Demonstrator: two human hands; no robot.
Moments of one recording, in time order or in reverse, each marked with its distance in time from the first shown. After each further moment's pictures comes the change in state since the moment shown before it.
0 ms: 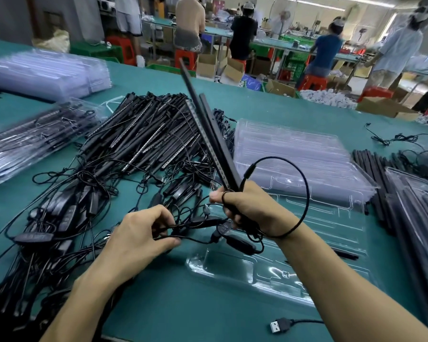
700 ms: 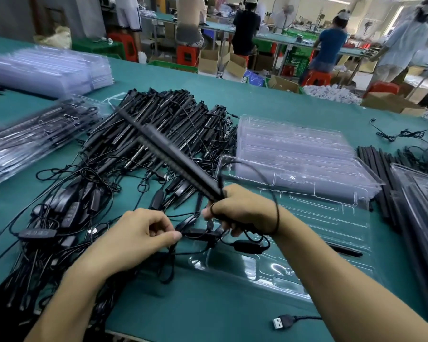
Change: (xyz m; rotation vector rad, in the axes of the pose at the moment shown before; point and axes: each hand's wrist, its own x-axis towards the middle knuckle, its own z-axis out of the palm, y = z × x) left_hand 0.001 0.014 -0.019 0.065 -0.209 -0.147; right_hand 0.009 -0.002 0.014 -0.296 -0.171 0.165
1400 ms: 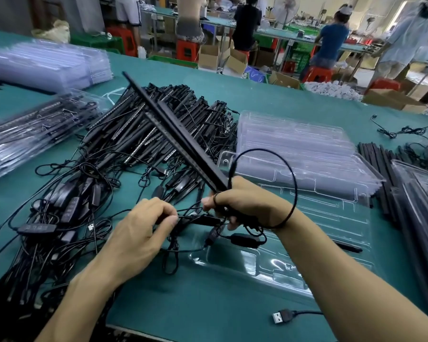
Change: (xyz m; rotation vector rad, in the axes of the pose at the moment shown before) left_hand -0.005 -0.010 0.021 -0.017 0.269 0.355; right_hand -0.006 -0.001 -0.005 0.093 -0.017 -0.102
